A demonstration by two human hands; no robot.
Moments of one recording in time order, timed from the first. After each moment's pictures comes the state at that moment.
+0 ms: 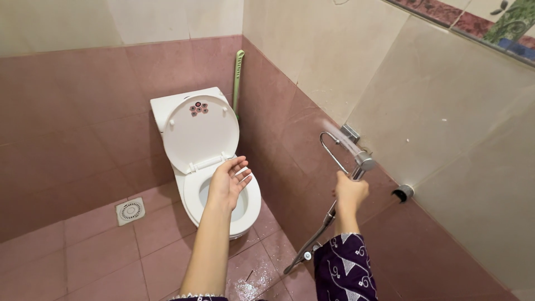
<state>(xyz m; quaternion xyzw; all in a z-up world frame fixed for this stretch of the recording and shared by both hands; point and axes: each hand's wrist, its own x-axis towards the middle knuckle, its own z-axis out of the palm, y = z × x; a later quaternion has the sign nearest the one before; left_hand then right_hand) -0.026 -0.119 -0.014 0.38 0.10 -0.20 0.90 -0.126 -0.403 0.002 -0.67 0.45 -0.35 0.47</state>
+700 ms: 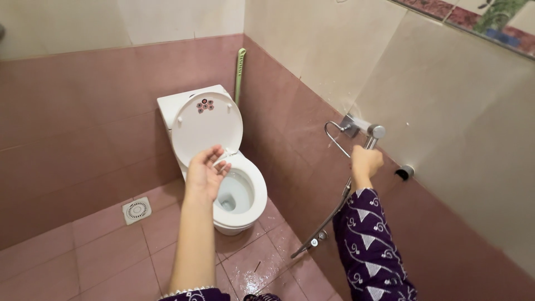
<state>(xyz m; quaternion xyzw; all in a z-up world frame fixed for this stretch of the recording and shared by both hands) -0.020 -0.017 -0.003 0.34 0.08 -0.16 0.92 -0.101 -0.429 0.022 -0.68 0.52 -0.34 0.39</state>
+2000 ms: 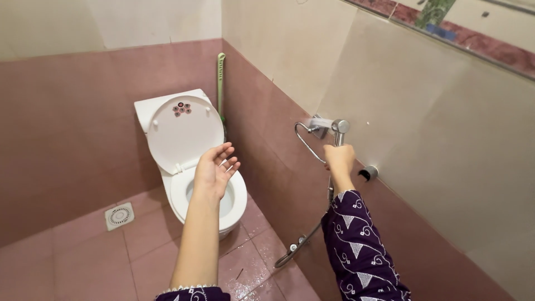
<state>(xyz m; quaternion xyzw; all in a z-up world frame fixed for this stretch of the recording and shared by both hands) -0.073 -0.145 0.026 0.37 0.05 -0.16 0.91 -0.125 -0.473 0.047 -0.78 0.41 -0.24 0.41</state>
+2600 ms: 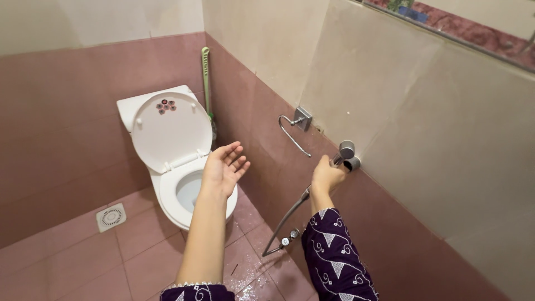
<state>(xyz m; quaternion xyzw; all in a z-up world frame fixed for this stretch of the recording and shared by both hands) -0.091 -0.212 0.016 0.35 0.07 -0.23 0.91 -0.150 -0.483 -0.049 -0.58 0.47 -0.52 0.41</state>
